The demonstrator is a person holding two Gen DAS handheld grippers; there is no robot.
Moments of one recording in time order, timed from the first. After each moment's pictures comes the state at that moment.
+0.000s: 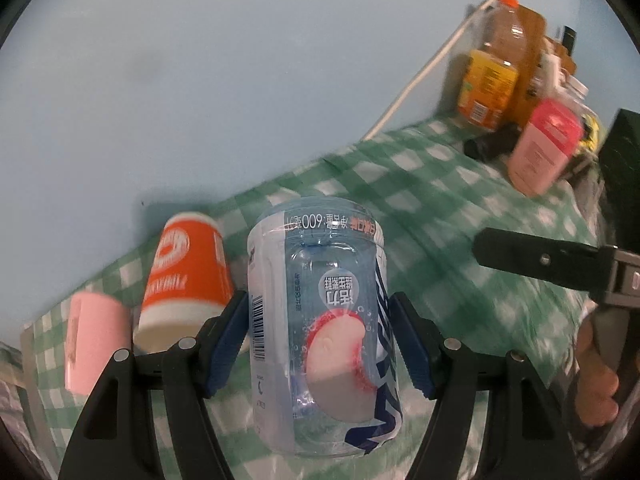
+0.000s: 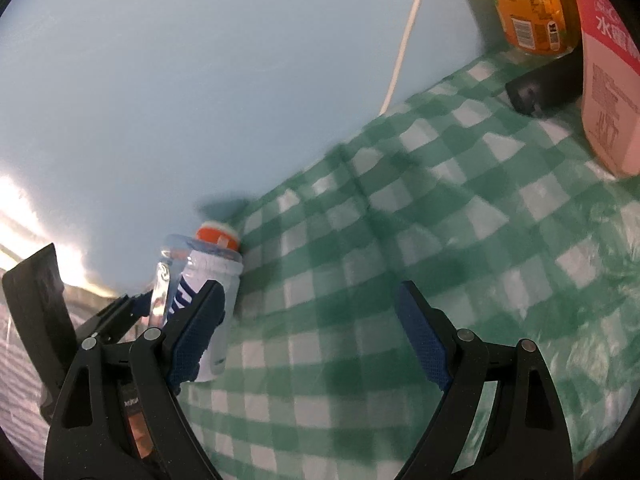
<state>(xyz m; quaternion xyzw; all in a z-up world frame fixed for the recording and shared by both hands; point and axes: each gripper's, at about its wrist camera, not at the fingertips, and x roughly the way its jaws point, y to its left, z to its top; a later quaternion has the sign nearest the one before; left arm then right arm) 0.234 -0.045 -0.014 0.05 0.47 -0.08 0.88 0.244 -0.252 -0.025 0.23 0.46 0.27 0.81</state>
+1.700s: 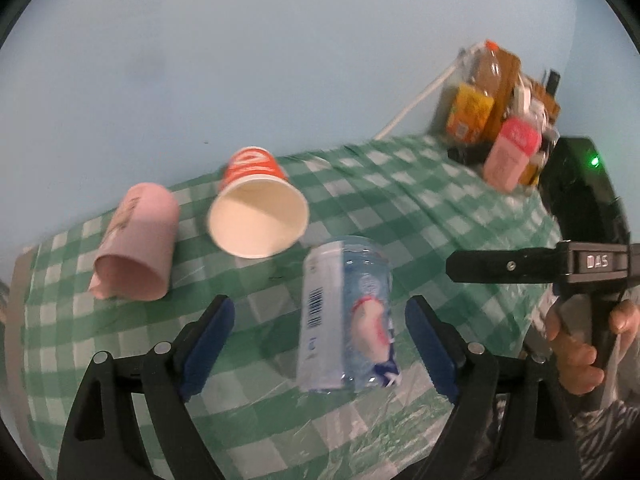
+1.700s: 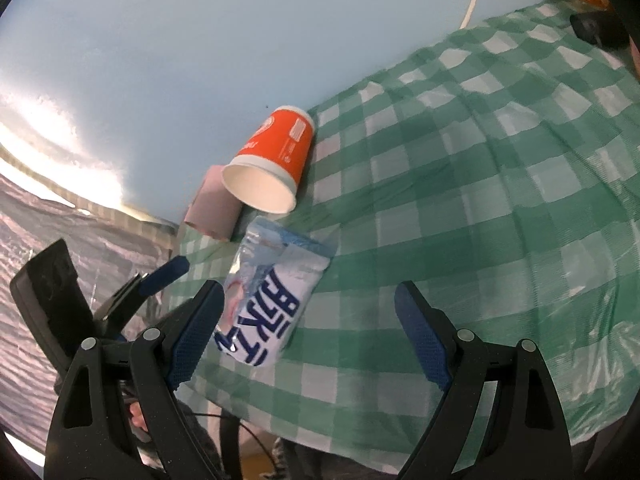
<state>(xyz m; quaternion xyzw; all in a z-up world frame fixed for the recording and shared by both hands) 0.117 0.036 -0.016 -0.04 0.41 -0.08 0.91 0.177 -0.191 -0.050 0.21 0.50 0.37 0.76</state>
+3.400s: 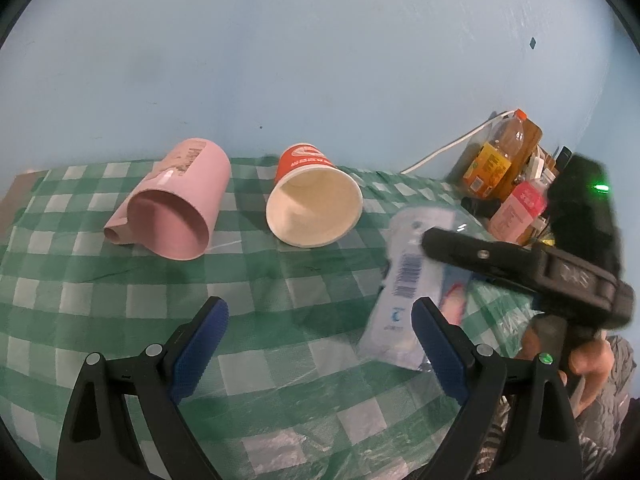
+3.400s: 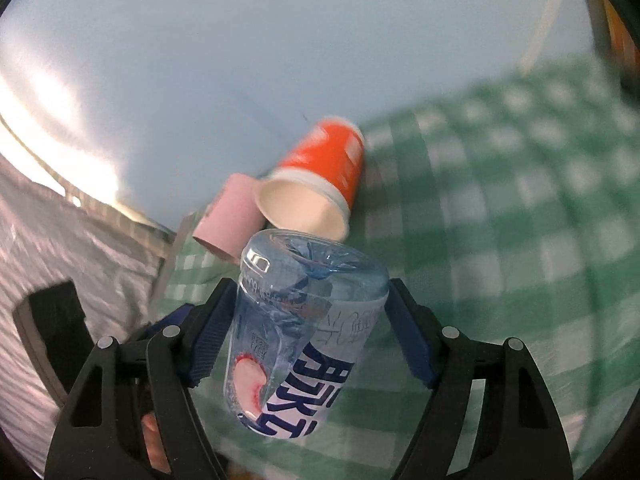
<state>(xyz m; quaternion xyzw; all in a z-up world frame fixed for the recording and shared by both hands) 0.100 0.092 -0.040 -0.15 0.37 -0.07 0.91 0.163 -0.124 -0.025 0.14 0.42 0.37 0.82</state>
